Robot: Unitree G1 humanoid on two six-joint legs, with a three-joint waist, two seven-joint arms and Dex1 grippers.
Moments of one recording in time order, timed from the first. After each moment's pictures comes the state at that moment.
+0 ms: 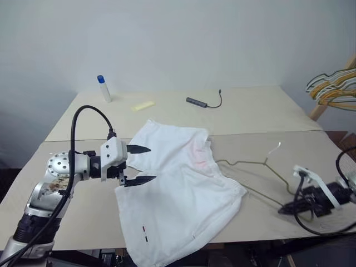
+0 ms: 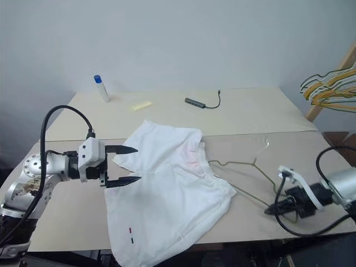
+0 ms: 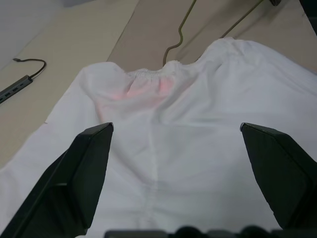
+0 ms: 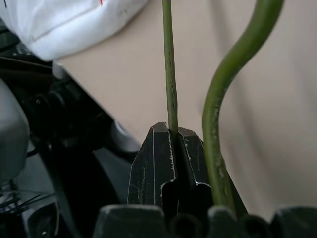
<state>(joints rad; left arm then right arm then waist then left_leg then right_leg) -0.26 0.78 0.00 -0.21 -0.38 0.23 -1.17 -0.26 -1.30 0.34 0.19 0.53 1.02 1.55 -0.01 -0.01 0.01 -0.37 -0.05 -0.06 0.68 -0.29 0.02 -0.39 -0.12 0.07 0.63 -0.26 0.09</state>
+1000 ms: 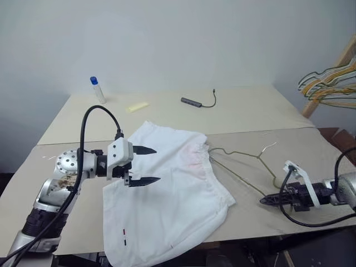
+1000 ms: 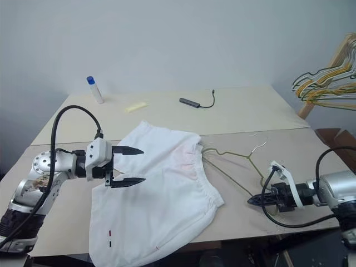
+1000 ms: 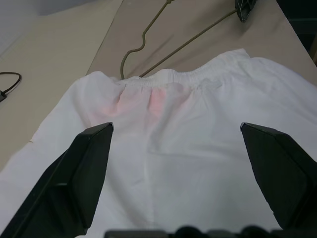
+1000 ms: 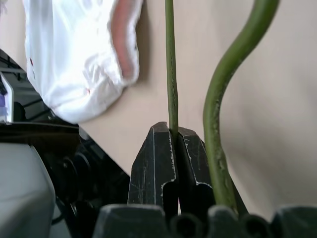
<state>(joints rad) -0.30 0.75 -0.04 -0.16 -0.36 0.21 -1.20 -0.39 -1.06 0.19 0.30 0.59 1.20 1.34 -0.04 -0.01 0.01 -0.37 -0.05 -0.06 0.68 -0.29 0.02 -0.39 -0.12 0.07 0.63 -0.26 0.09</state>
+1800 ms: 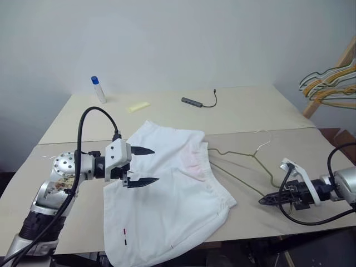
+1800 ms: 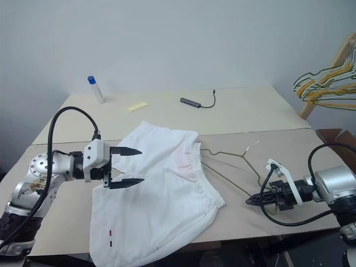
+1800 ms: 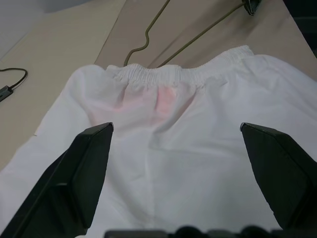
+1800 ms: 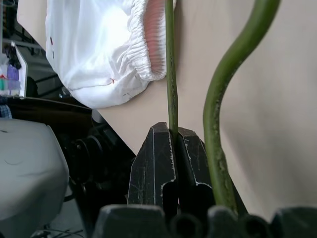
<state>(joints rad) -0.27 0.76 -0.02 -0.19 -0.36 0.22 -1.19 -0.45 -1.09 0.30 0.28 0.53 1.13 1.50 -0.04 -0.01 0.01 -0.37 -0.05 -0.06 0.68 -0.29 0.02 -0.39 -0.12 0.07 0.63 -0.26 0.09</state>
